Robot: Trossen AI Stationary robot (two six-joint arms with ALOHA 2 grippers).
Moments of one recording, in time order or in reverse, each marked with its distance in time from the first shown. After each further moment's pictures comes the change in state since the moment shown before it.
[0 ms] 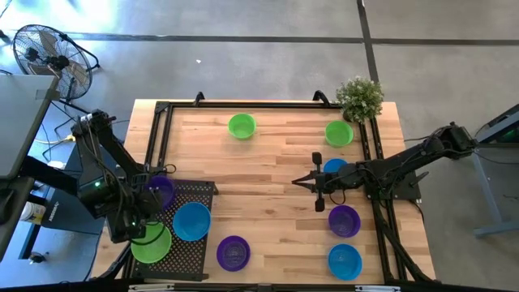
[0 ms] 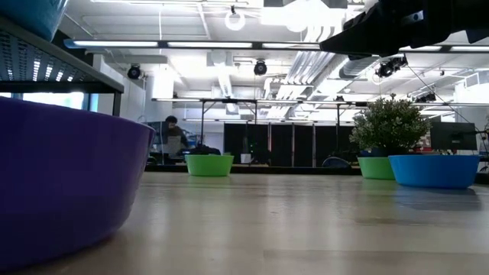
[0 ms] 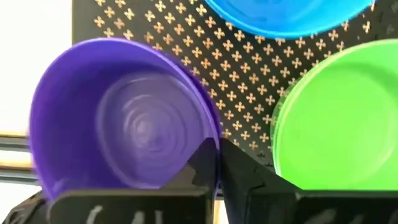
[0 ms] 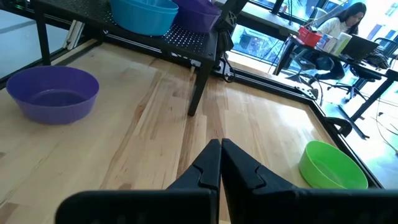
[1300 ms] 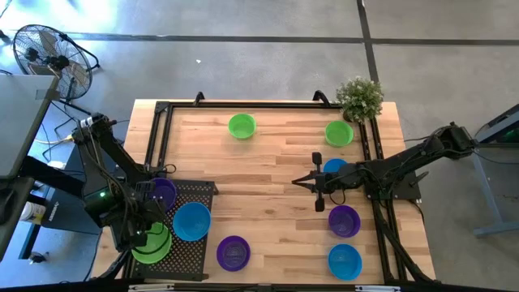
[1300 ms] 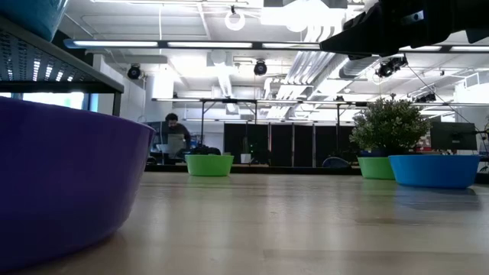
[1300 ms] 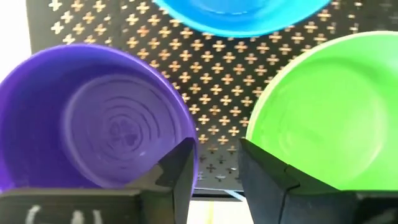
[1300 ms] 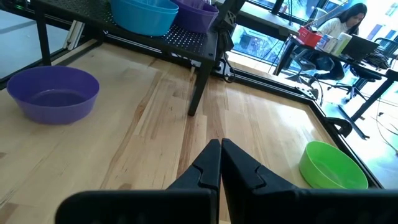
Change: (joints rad) left arm 0.000 0.067 0.000 0.064 0.034 0.058; right arm 0.000 0.000 0.000 0.000 -0.001 0.000
